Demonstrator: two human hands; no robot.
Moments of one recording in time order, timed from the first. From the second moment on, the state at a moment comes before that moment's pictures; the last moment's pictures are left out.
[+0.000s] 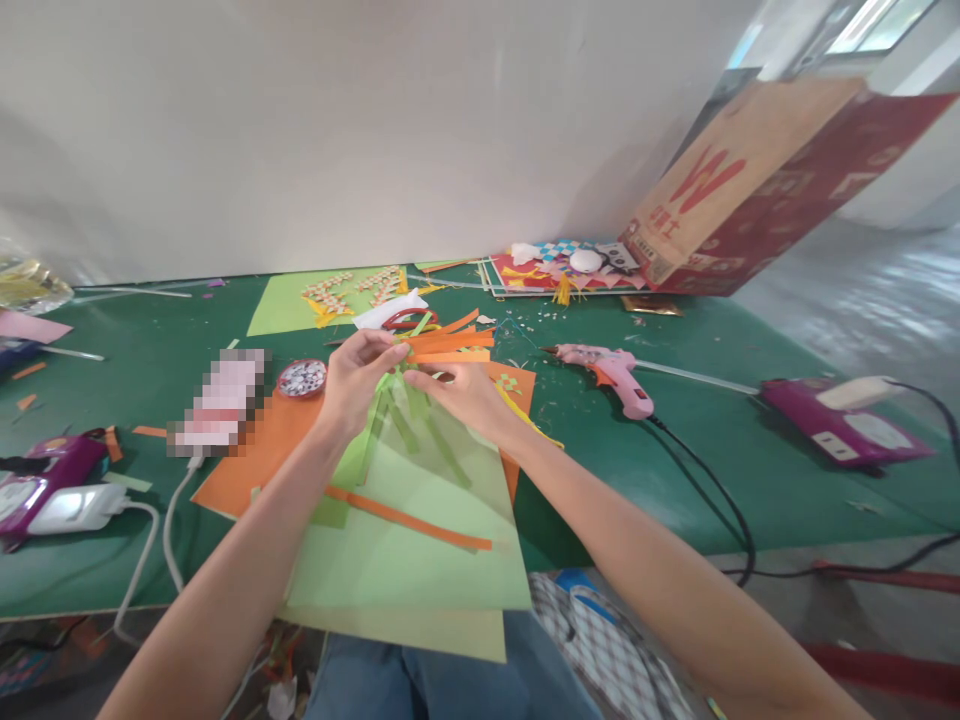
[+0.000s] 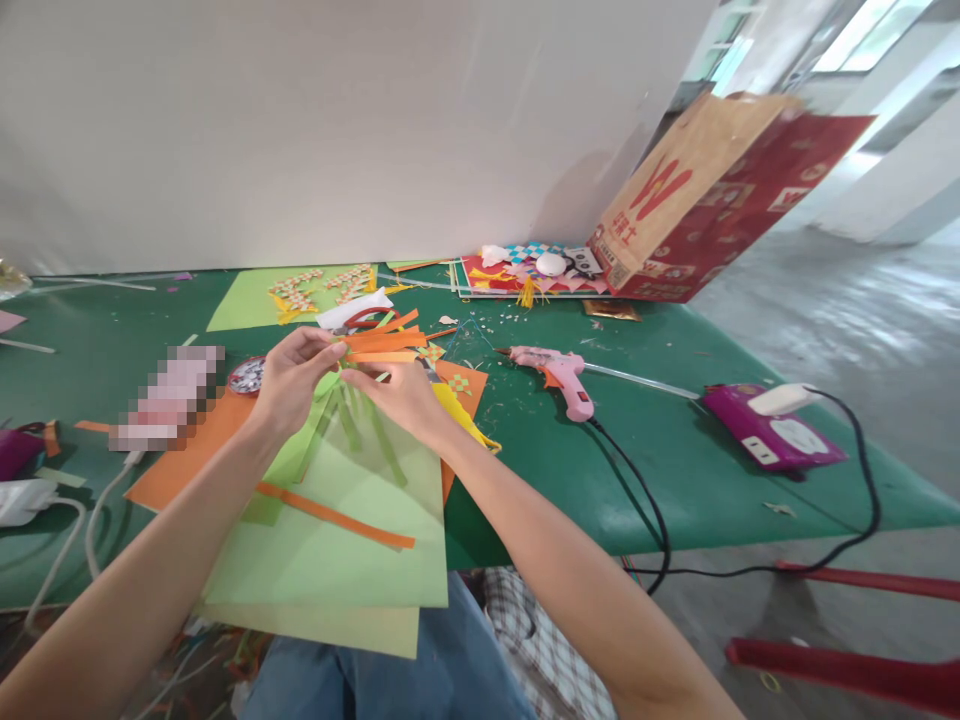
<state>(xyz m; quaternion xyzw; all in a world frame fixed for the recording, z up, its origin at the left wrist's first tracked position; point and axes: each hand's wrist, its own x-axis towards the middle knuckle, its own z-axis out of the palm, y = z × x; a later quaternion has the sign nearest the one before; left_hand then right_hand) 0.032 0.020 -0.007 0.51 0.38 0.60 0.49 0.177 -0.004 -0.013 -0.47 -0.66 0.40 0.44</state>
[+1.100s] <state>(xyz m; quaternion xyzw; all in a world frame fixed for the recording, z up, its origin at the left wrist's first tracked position) 0.031 0.014 -0.003 0.55 0.41 0.44 0.59 0.206 0.020 -0.024 -0.43 -0.80 -0.18 0.36</state>
